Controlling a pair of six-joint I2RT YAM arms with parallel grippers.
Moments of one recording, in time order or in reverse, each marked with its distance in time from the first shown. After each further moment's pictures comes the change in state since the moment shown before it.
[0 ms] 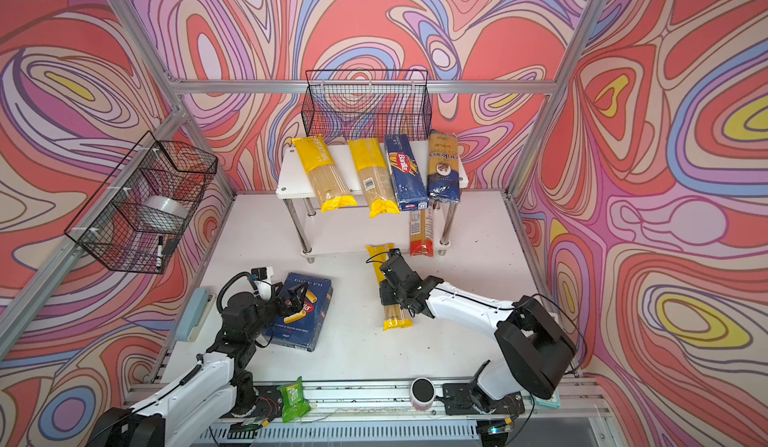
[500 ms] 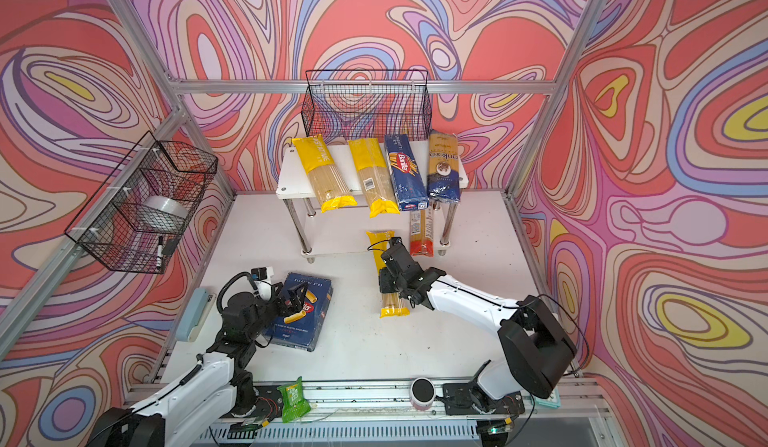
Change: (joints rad) left arm 0.000 0.000 0.000 0.000 -0.002 0.000; right arm -0.036 0.016 0.102 -0.003 0.005 -0.002
